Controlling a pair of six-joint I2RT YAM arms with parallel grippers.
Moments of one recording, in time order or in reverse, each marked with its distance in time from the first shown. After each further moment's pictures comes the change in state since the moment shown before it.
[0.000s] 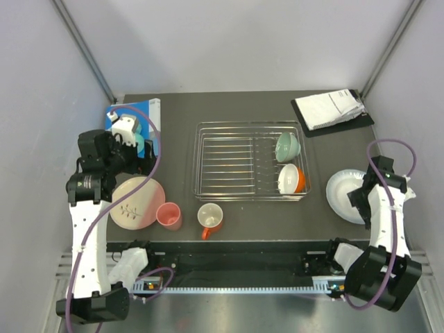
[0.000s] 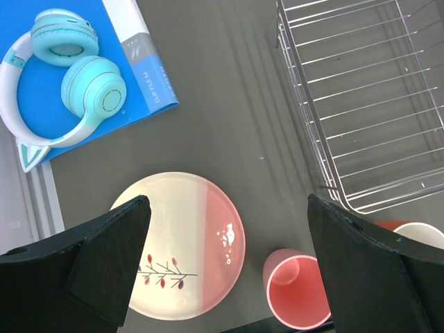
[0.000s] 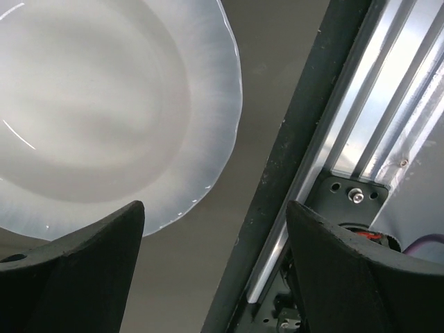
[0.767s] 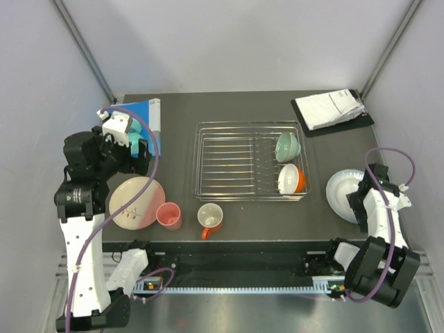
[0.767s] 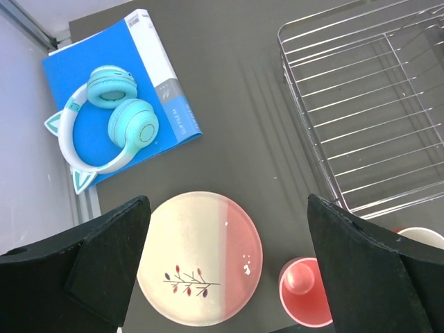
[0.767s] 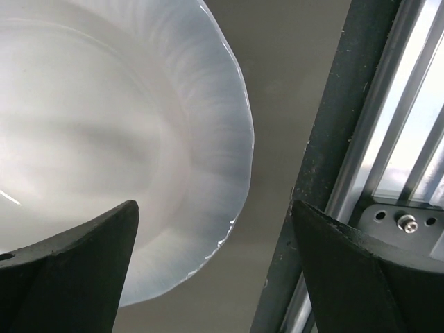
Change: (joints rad) left arm -0.005 -0.056 0.119 -0.041 -0.011 0.049; right arm -0.029 0.037 -0.149 0.205 0.018 0.095
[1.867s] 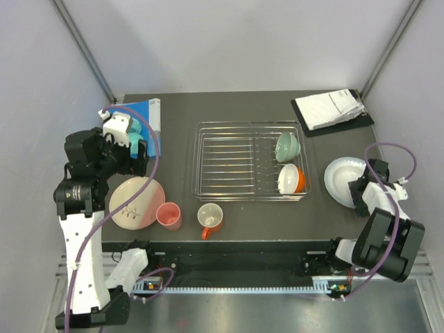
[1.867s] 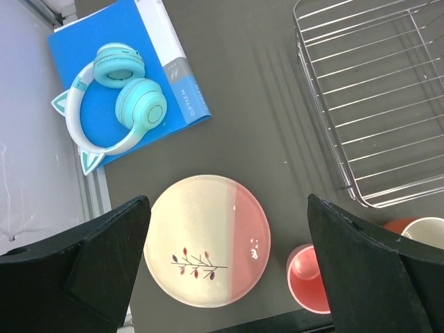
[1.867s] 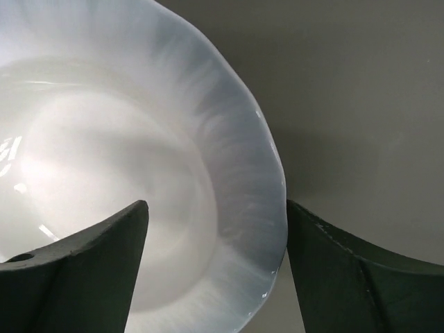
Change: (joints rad) left arm 0.000 0.017 0.021 -0.058 -0.050 0.026; right arm -0.016 0.154 -0.056 0.435 -0.063 0.054
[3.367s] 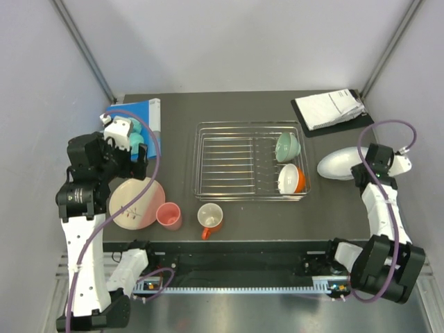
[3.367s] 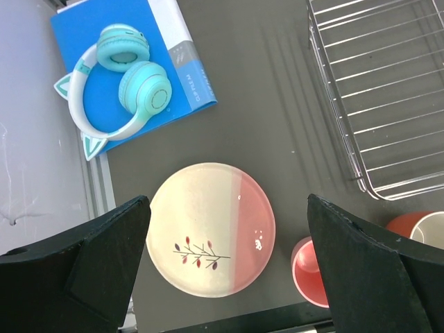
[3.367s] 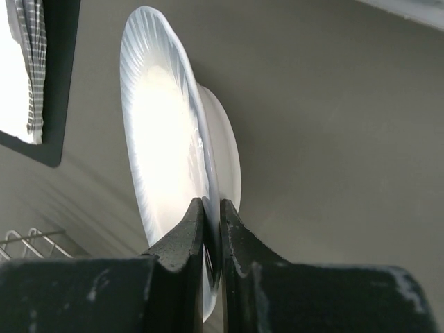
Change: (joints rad) left arm 0.000 -0.027 -0.040 -0.005 -0.037 0.005; right arm 0.093 -0.123 0.100 0.133 -0.083 -0.176
